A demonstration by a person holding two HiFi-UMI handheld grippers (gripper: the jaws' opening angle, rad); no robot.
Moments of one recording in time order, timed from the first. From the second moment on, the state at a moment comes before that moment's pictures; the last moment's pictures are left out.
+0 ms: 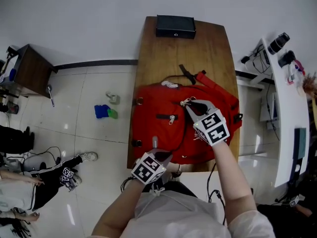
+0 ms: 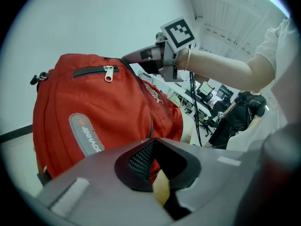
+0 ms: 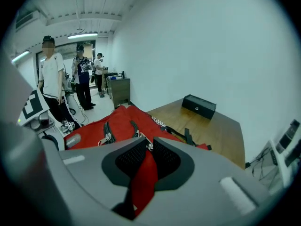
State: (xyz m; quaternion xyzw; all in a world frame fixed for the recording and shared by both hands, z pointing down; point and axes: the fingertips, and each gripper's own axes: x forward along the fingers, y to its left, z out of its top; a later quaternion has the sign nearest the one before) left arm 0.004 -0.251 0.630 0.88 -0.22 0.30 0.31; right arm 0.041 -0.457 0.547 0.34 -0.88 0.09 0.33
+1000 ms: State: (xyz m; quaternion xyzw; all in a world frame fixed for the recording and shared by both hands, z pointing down) left arm -0.012 -0.108 0.380 0.91 -0.41 0.01 0.03; right arm 0.095 -0.112 0.382 0.38 -0.92 -0.07 0.02
